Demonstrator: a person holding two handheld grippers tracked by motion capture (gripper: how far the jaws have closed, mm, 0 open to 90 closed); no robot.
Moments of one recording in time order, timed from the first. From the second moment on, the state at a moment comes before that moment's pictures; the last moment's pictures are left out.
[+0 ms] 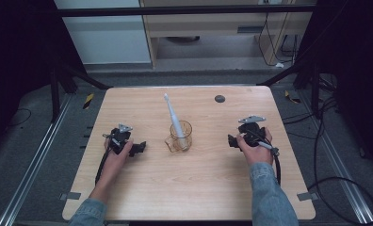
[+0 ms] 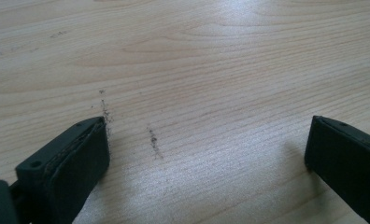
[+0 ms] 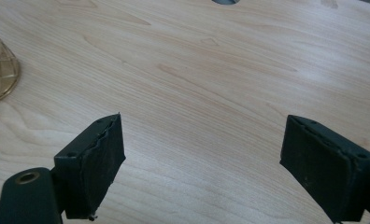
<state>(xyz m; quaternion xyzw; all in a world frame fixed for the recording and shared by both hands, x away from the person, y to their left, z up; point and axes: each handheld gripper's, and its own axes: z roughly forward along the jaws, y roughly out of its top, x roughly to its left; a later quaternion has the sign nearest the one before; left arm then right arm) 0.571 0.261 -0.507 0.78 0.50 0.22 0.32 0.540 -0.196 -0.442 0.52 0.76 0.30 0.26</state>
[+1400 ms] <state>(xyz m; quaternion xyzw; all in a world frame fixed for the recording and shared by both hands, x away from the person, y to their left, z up) 0.571 0.261 -0.507 0.78 0.50 0.22 0.32 0.586 -0.221 -0.493 0.60 0.69 0.30 0.27</state>
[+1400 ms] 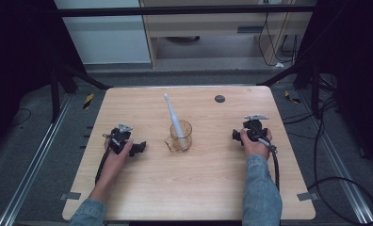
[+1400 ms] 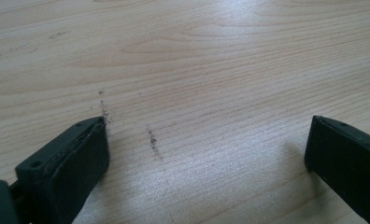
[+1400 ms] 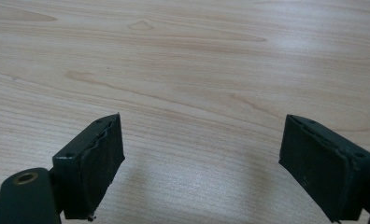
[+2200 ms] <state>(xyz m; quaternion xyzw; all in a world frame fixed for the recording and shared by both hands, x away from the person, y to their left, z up) 0.571 0.261 -0.507 0.78 0.50 0.22 0.32 0.592 -0.223 -0.510 0.62 0.67 0.30 0.27</state>
